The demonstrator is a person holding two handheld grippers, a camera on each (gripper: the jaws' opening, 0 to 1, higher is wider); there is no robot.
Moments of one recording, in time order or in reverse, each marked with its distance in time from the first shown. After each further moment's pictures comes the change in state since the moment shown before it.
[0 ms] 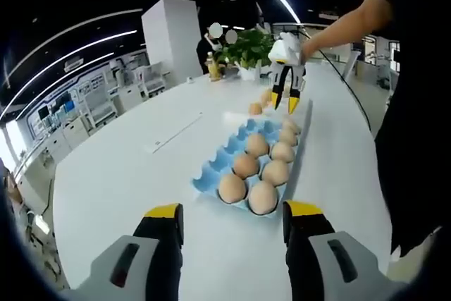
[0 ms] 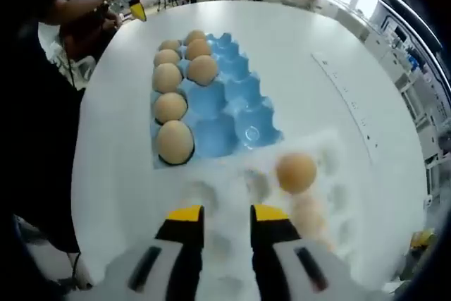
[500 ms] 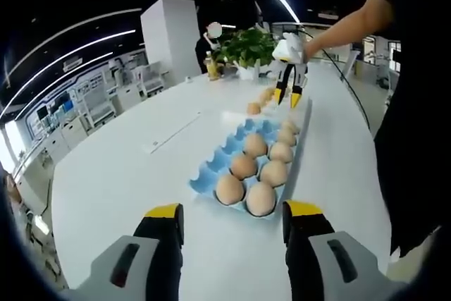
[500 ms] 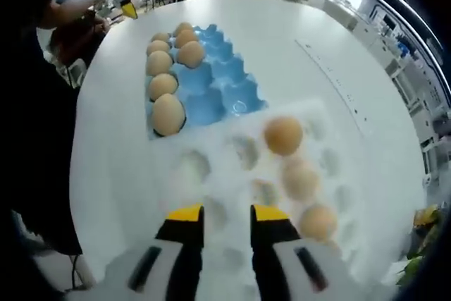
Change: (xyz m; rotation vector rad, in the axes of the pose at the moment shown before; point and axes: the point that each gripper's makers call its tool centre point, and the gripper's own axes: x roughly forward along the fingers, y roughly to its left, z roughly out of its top) left arm 0.004 -0.004 0.001 0.004 0.006 -0.011; right arm -0.014 -0.006 -0.031 0.064 0.020 -0.035
